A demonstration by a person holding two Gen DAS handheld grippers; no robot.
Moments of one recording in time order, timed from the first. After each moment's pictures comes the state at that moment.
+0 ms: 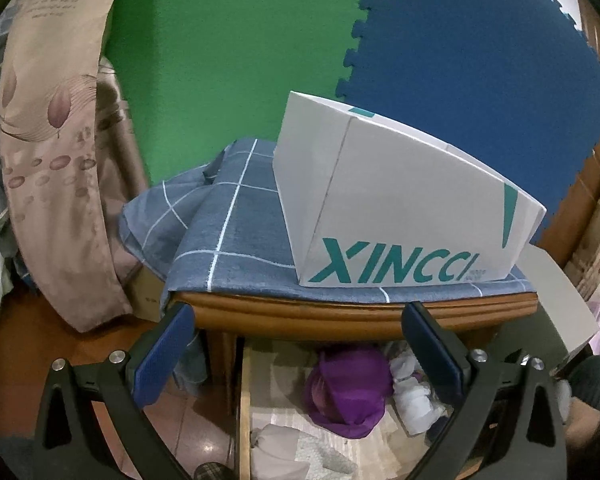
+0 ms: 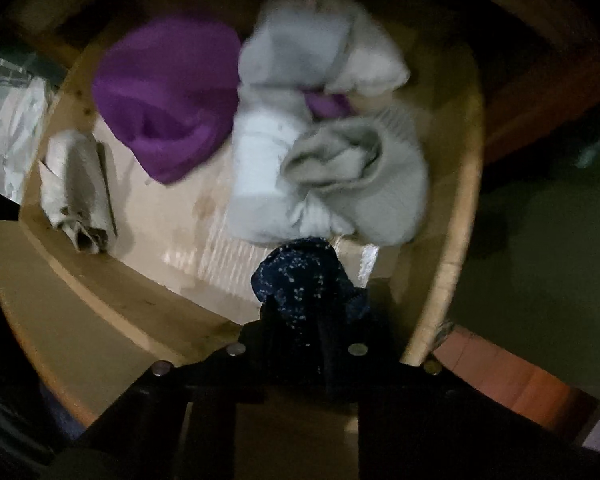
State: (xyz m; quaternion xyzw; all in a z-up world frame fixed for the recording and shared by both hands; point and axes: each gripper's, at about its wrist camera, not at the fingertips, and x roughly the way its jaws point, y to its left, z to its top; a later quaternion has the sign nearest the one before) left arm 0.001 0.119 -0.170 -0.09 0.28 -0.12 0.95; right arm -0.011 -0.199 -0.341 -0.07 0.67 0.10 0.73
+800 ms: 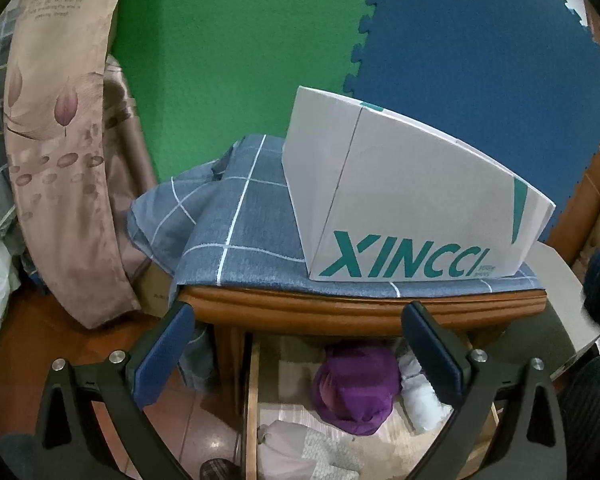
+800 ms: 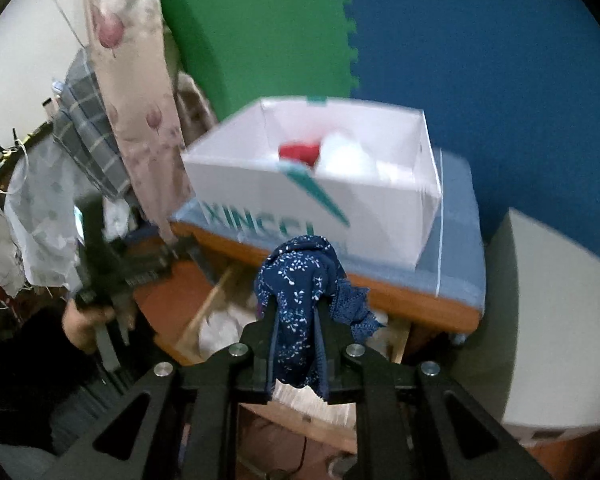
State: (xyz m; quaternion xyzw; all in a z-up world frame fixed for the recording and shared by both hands) left arm 0.001 0.121 -0.174 -0.09 0.29 -0.11 0.95; right arm -0.069 -0.150 -0.051 -0.05 0.40 0.16 0.90
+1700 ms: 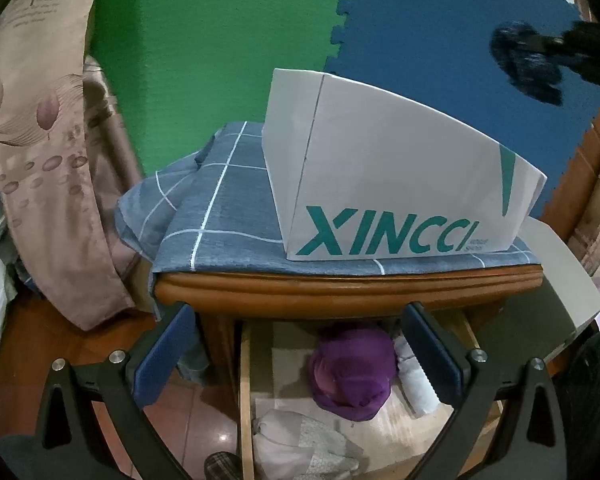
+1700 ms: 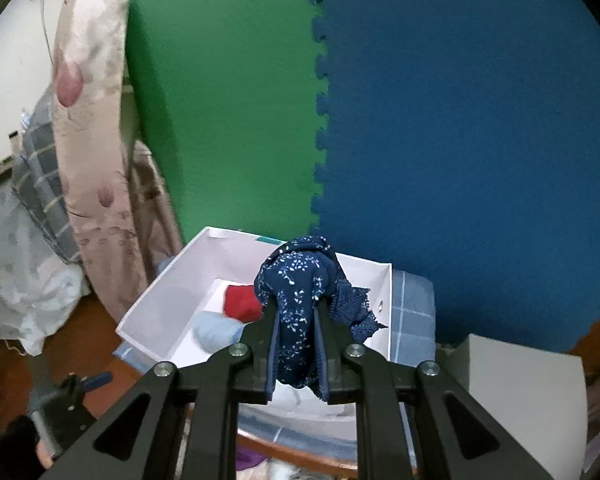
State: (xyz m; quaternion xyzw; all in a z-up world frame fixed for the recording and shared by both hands) left arm 0.001 0.106 -0.180 -0.06 0.30 -0.13 0.94; right arm 0.068 -0.121 0.037 -0.09 0.31 0.09 0.94
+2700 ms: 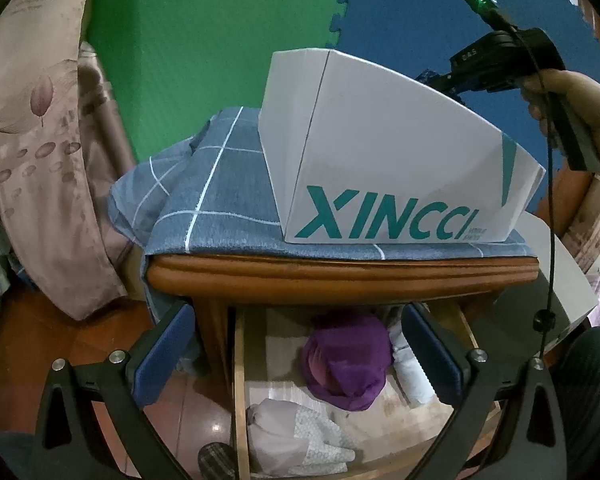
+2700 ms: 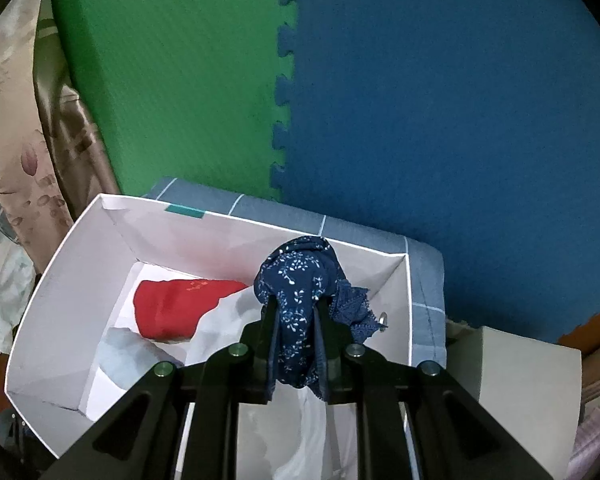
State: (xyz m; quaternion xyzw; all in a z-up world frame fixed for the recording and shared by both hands) left arm 0.003 0.108 -0.189 -0.07 0.32 -0.14 0.93; right arm 0.221 -0.121 -0.044 -0.10 0.43 0.03 0.90
